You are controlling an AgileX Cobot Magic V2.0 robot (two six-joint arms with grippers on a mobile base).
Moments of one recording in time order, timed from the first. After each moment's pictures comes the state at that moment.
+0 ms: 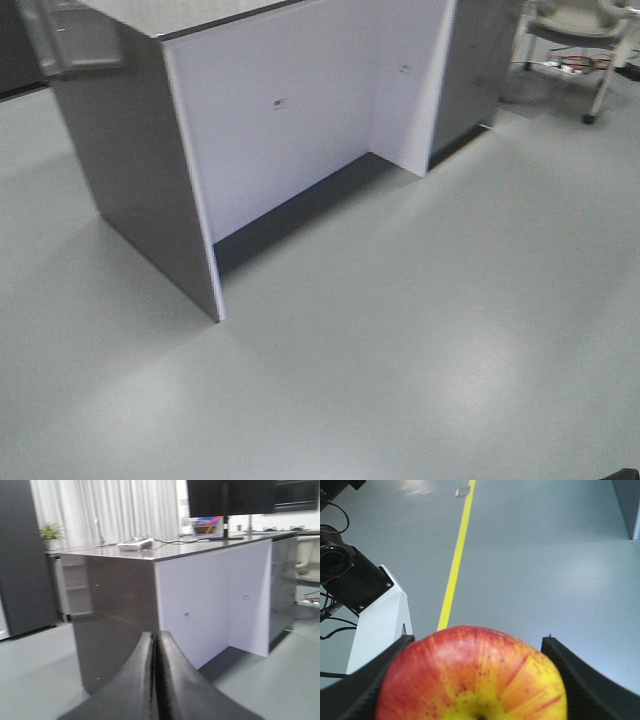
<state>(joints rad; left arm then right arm) 0.00 -0.01 0.03 -0.05 0.00 0.06 0.57 0.51 -0.55 0.60 0.87 -0.34</state>
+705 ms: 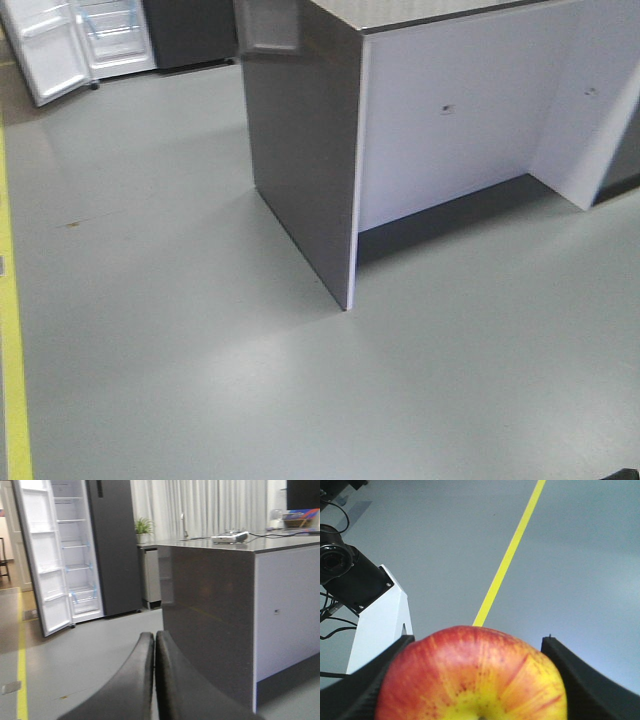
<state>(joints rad) 0.00 -0.01 0.03 -0.05 0.00 0.06 0.57 0.51 -0.55 0.60 0.87 -0.34</state>
